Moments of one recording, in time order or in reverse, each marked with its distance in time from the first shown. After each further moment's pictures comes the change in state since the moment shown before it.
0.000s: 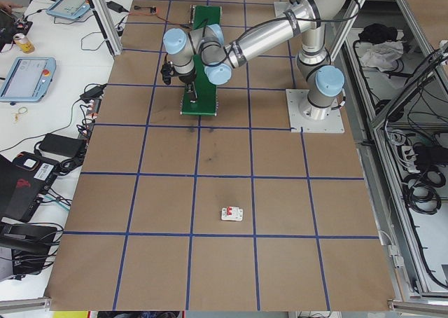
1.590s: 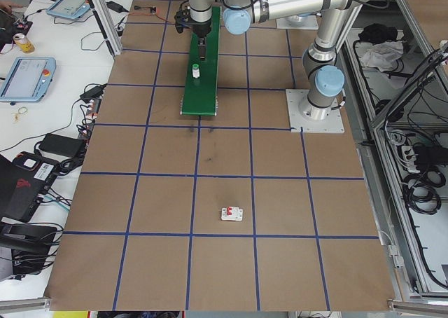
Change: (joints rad) left arm -0.180 0.243 0.001 -0.083 0.019 -0.087; right arm -0.002 0.274 0.094 -0.414 0.103 0.046
